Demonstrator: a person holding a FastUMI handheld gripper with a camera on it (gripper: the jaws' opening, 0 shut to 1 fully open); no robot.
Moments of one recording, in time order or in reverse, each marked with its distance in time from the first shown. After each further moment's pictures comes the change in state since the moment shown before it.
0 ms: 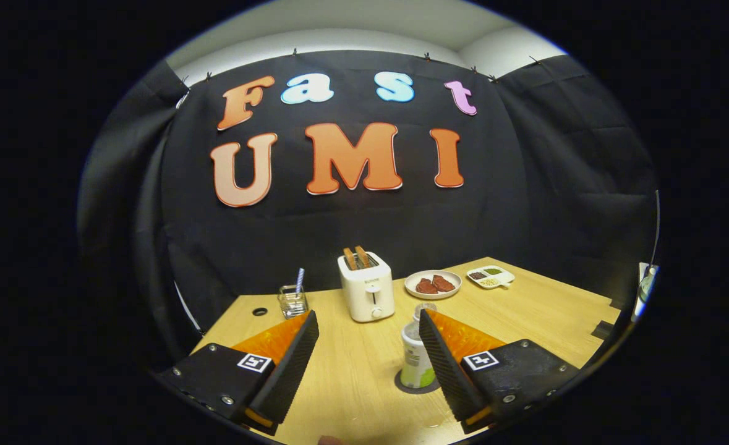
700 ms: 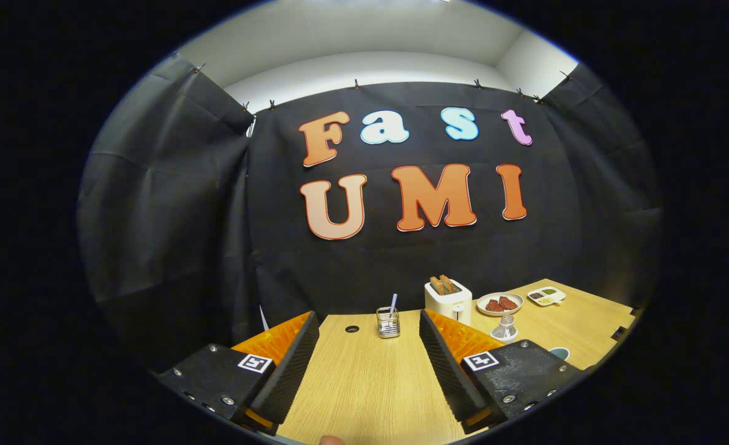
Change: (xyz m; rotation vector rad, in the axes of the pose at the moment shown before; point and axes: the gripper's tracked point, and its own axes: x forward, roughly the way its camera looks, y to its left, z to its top) arm -0.120 0.137 0.052 -0.005 -0.107 0.284
